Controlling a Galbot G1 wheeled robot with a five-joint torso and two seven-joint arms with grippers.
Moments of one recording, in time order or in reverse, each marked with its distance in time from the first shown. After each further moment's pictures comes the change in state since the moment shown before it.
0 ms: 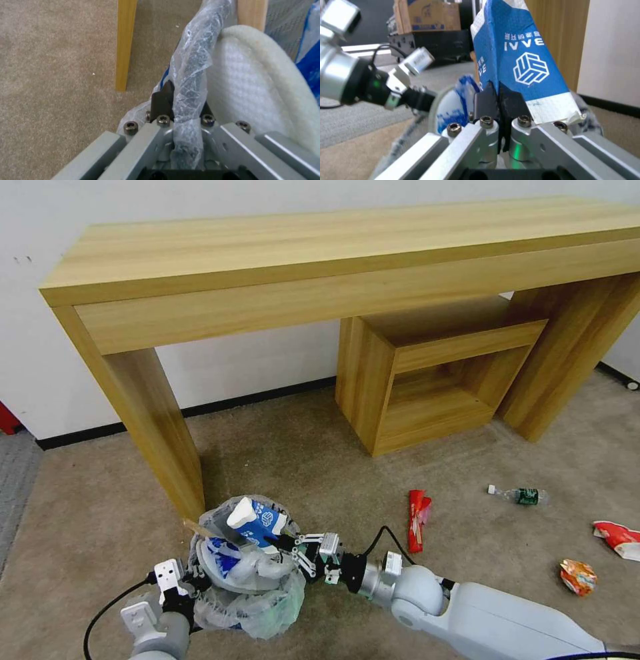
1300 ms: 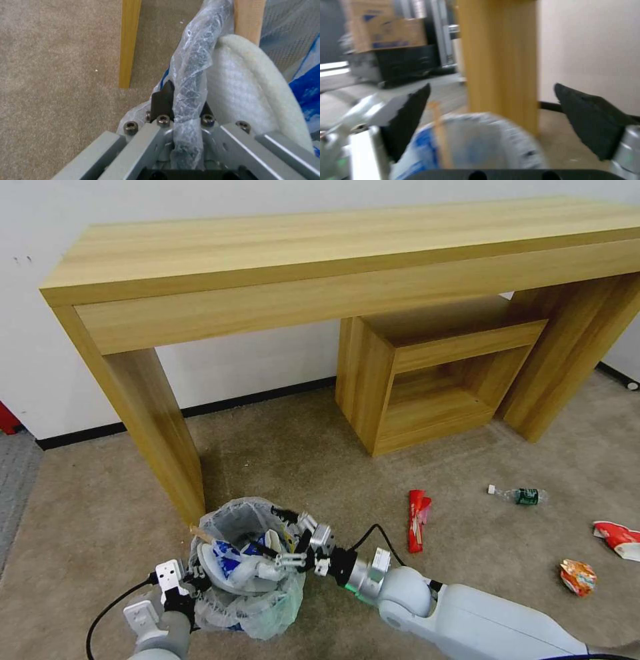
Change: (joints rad) left arm -0.015 0.000 0.002 0.031 0.000 -0.001 0.001; right arm -0.077 0.040 0.141 0.065 -0.011 -0.060 0.189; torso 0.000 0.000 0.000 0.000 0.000
